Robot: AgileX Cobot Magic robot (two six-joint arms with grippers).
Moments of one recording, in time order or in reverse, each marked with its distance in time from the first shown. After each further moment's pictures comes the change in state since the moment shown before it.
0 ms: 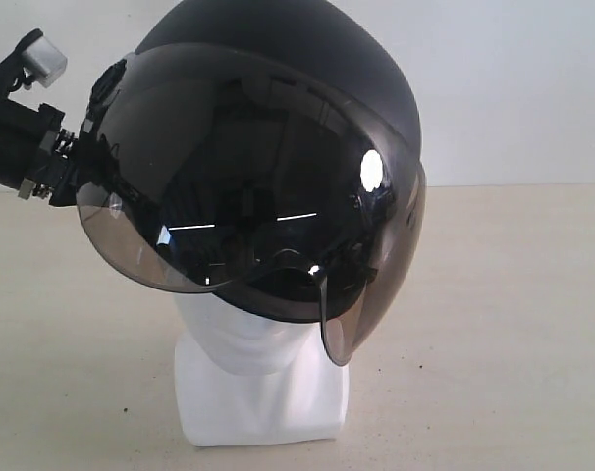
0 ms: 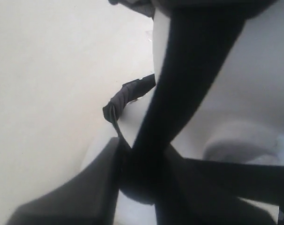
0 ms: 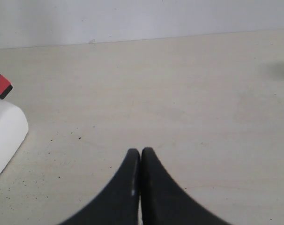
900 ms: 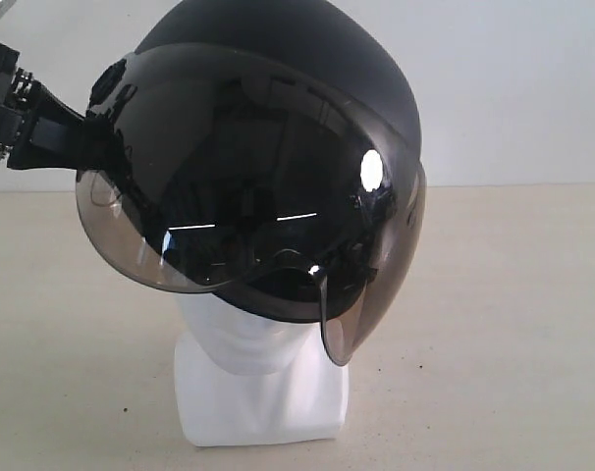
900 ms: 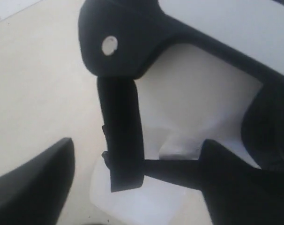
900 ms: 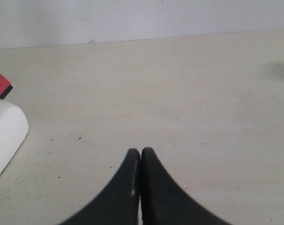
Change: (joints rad) left arm 0.012 -0.153 -0.011 0.038 0.000 -0.036; right arm 0.000 0.000 0.000 0.000 0.000 0.000
